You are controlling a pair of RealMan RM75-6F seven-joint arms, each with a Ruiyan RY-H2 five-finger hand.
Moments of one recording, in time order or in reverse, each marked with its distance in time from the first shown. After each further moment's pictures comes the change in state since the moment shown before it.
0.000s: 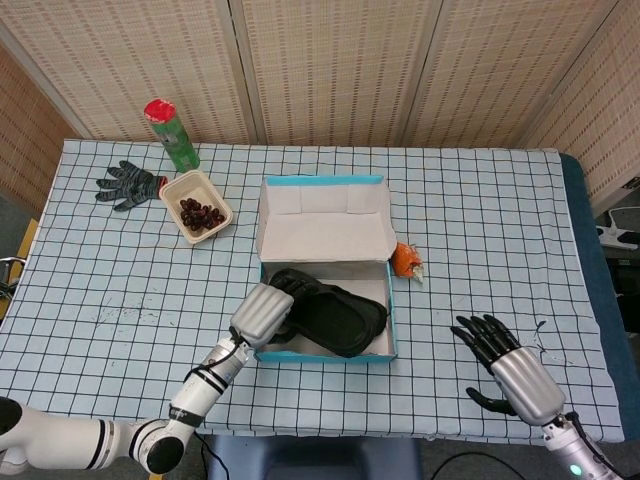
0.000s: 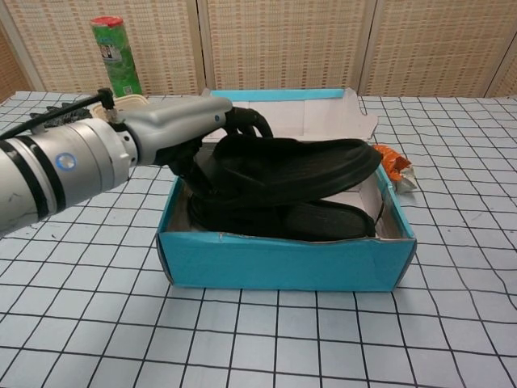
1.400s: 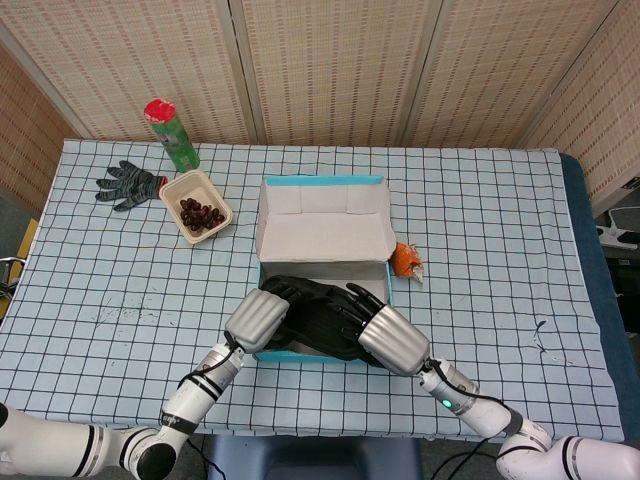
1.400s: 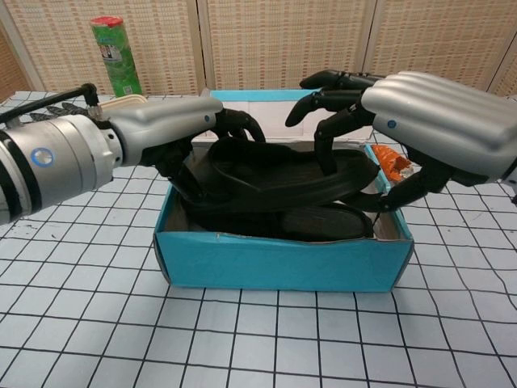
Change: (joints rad) left arm 0.019 0.057 0.001 -0.098 -0.036 0.003 0.019; right arm 0.362 -0.349 0.171 0.095 0.032 -0.204 -0.280
